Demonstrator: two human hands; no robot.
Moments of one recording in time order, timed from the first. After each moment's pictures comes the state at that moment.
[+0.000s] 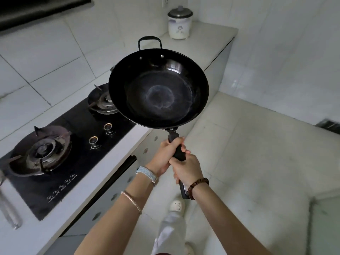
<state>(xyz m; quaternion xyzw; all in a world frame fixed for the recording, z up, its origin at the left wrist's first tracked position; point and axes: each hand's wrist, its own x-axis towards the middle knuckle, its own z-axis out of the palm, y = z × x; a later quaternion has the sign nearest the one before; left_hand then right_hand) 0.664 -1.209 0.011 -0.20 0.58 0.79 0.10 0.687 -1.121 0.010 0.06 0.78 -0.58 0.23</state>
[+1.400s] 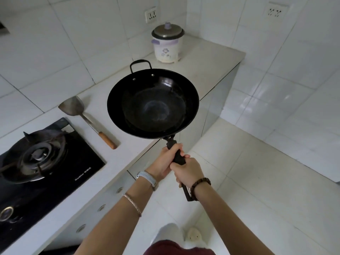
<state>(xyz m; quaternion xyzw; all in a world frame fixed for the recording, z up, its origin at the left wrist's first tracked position) 0.184 -1.110 -0.026 -0.26 0.49 0.83 0.08 0.186 -1.009 -0.010 0.00 0.80 -0.50 0.32</state>
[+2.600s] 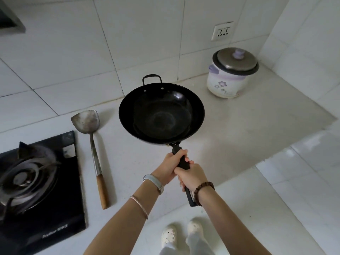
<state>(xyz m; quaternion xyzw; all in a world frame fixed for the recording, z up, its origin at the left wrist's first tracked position) -0.074 -1.309 -0.066 -0.36 0.35 0.86 -0.04 -0.107 -1.221 -0.033 -0.08 0.81 -0.40 0.43</state>
